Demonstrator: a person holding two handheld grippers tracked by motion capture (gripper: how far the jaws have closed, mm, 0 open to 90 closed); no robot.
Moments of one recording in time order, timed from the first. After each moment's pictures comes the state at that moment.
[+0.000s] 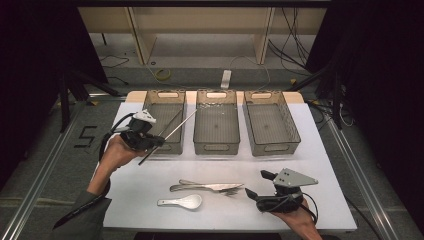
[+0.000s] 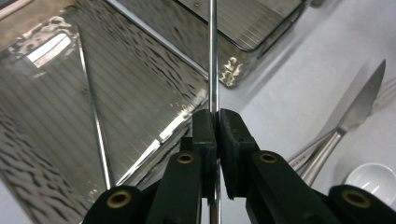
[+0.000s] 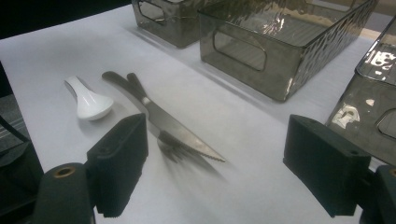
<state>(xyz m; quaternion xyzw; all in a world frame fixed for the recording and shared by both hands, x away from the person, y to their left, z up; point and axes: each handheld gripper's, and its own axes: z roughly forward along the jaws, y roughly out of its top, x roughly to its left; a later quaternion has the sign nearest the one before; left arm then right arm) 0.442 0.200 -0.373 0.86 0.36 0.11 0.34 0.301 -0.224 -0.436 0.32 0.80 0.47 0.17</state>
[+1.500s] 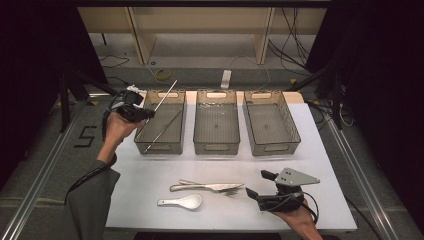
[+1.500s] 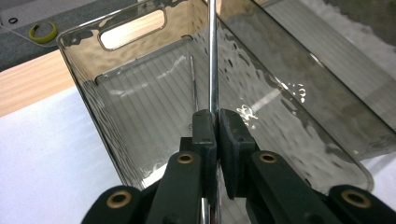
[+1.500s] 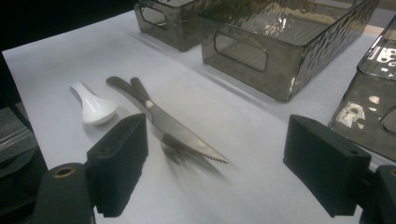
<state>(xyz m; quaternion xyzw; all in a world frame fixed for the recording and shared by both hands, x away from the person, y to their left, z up) 0.527 0.227 -0.376 0.80 0.46 0.17 0.33 0.303 -0.227 -0.437 0.33 0.79 0.49 0.16</state>
